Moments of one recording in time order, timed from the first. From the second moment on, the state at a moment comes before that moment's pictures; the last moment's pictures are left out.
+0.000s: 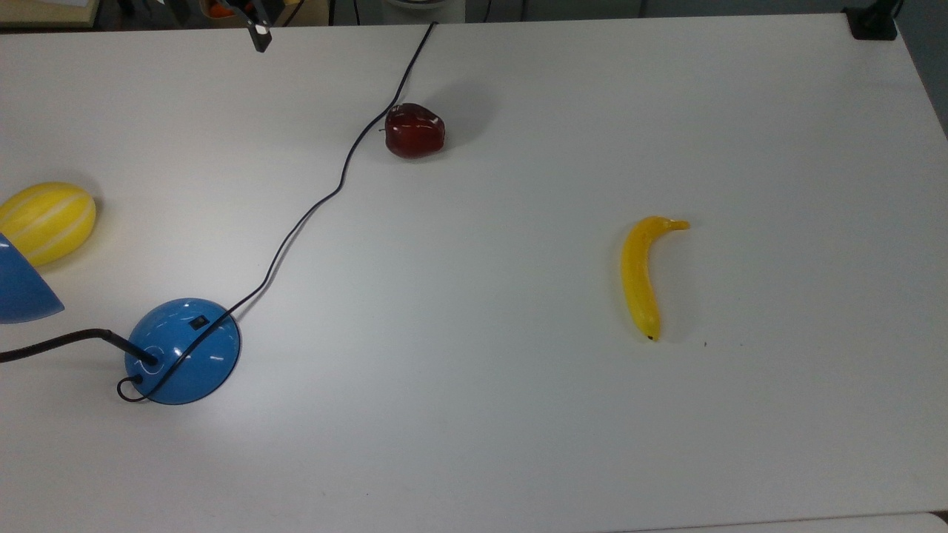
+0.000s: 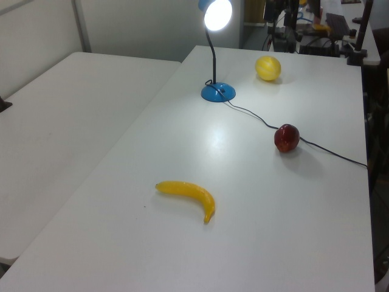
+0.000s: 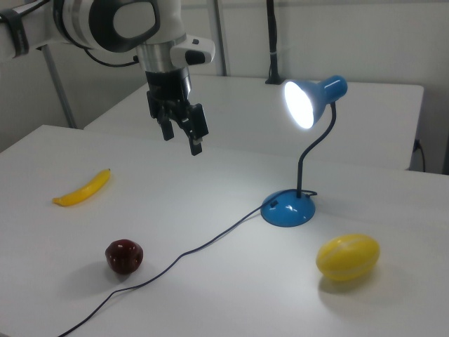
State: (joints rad) arm -0.14 0.15 -0.05 -1.43 0.00 1.59 0.10
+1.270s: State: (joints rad) arm -0.13 0.14 -0.05 -1.43 0.02 1.56 0.08
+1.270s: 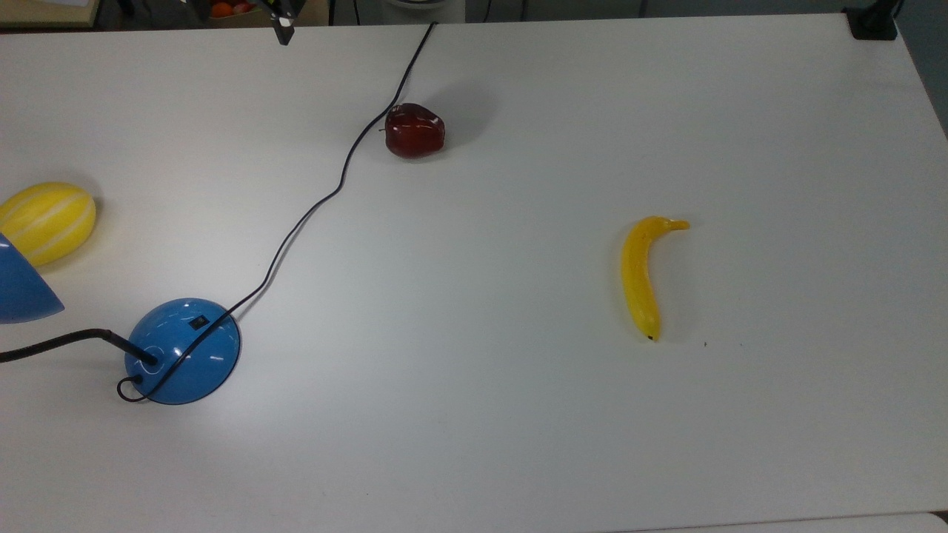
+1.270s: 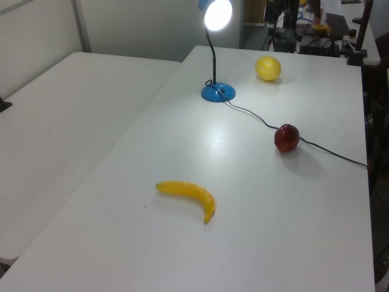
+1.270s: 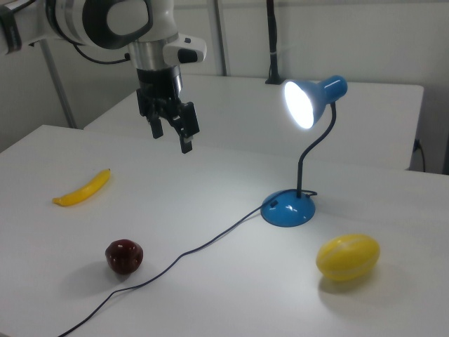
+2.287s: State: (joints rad) arm 0.03 0.14 -0.17 -1.50 0.02 1.78 0.13
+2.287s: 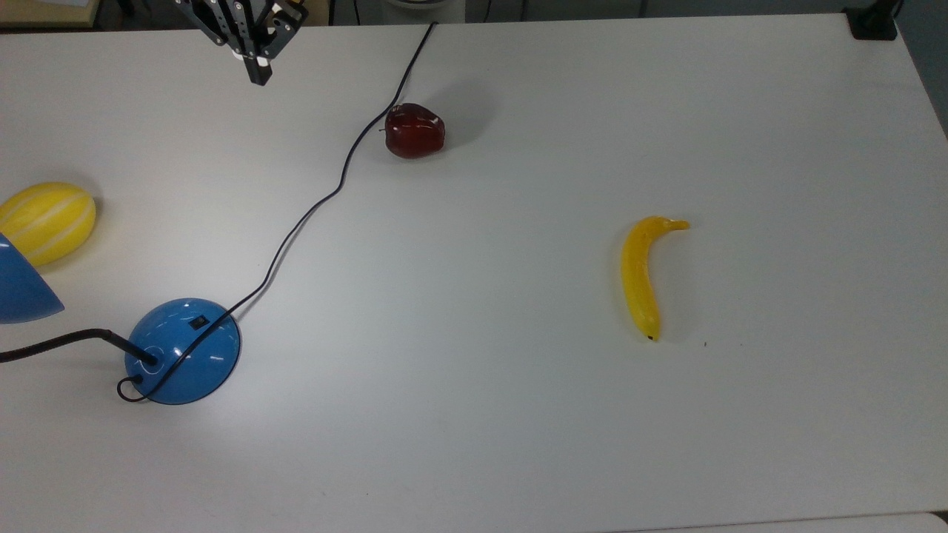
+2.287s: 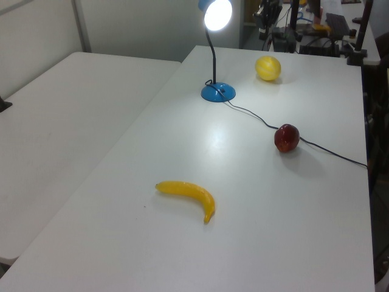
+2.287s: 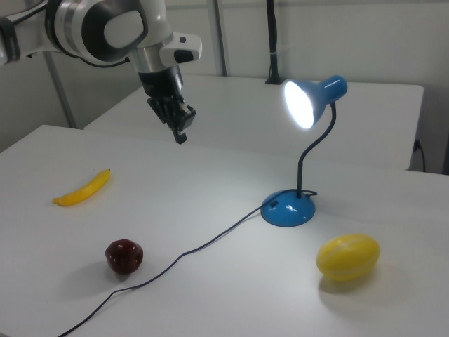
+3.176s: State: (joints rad) arm 0.00 0.40 -0.24 -1.53 0.02 2.22 0.22
